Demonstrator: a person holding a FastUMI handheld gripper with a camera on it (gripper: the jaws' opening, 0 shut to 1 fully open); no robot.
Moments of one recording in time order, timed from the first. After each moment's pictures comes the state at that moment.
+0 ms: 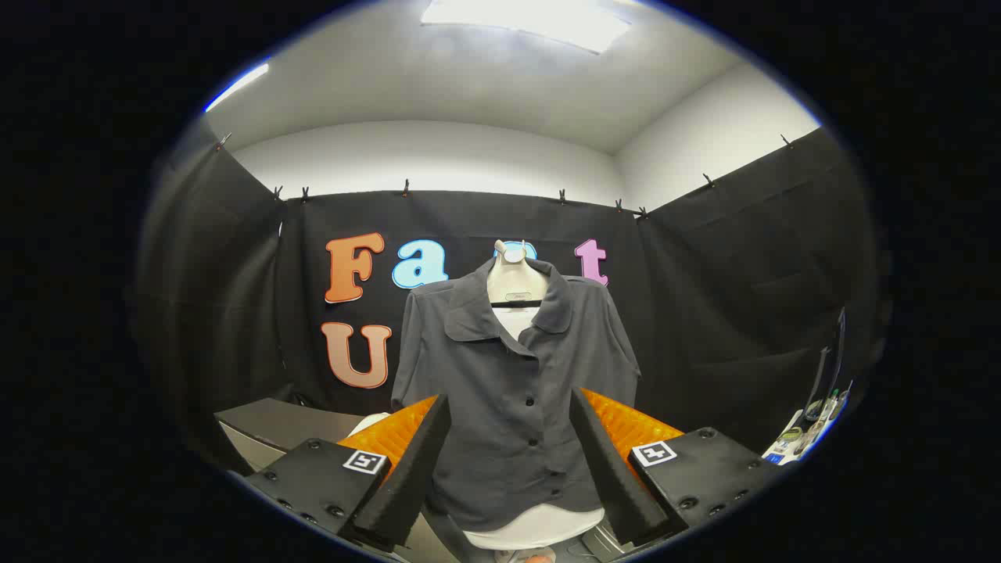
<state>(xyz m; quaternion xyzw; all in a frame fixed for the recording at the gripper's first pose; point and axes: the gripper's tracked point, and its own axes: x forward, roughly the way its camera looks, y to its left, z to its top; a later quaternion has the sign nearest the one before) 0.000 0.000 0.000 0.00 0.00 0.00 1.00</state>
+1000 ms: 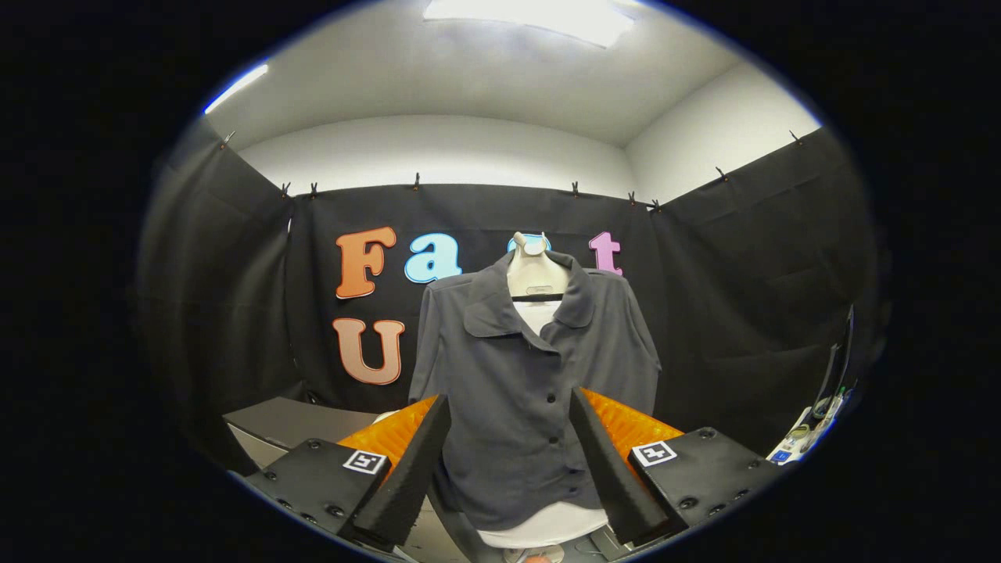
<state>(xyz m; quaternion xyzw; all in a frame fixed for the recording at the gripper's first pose) 0.012 0.035 -0.007 0.00 0.02 0.03 1.00</state>
